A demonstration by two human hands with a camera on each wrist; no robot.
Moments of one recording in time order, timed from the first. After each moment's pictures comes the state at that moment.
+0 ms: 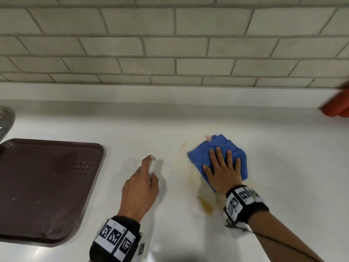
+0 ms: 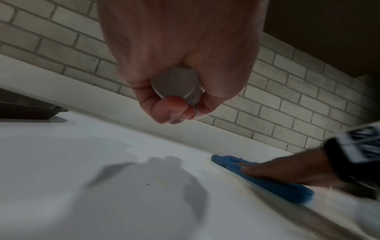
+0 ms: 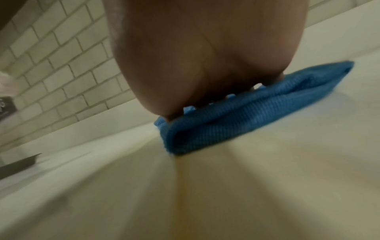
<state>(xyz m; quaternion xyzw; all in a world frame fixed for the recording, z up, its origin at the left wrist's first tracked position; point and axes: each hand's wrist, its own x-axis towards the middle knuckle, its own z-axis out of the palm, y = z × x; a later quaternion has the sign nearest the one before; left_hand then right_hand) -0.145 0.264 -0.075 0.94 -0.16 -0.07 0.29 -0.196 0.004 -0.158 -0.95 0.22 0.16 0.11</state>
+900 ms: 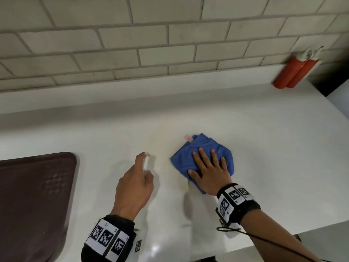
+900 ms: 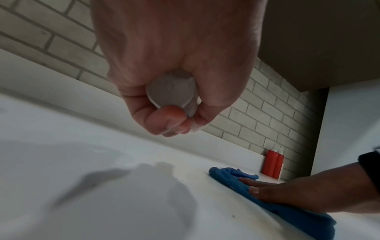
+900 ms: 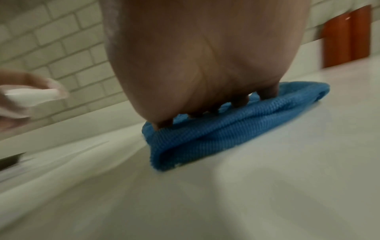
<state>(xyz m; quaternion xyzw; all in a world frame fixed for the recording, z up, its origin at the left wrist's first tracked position) -0.152 0.257 -0.077 0.91 -0.24 -0.14 0.31 -0.259 0.037 -0.149 -0.94 0.25 0.18 0.11</state>
